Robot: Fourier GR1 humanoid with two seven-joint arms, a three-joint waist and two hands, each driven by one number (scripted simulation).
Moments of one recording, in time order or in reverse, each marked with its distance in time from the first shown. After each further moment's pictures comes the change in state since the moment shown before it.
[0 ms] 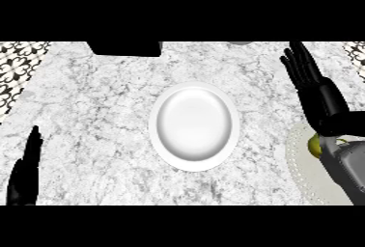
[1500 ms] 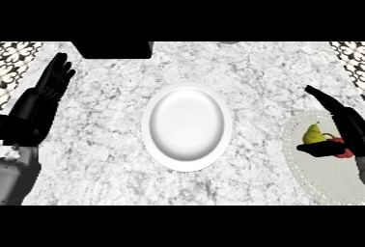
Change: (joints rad) left arm -0.349 0.038 -0.011 -0.276 0.111 -0.301 0.237; right arm 0.109 -0.220 0.113 0.333 0.538 -0.105 -0.048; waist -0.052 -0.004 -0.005
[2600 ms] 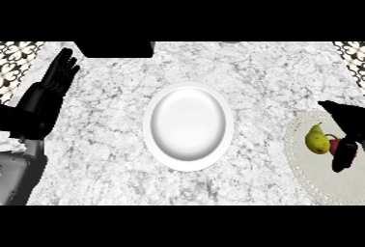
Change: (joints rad) left arm -0.045 -0.054 0.034 0.038 -0.044 -0.041 0.016; right arm -0.141 -0.131 0.146 -0.120 0.269 0.611 0.811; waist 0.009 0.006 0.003
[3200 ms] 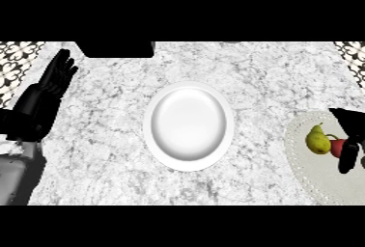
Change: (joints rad) left arm 0.018 -0.034 0.048 -0.023 -0.040 -0.046 0.011; right arm 0.015 0.104 -0.096 0.229 0.203 0.042 -0.061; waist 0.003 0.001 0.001
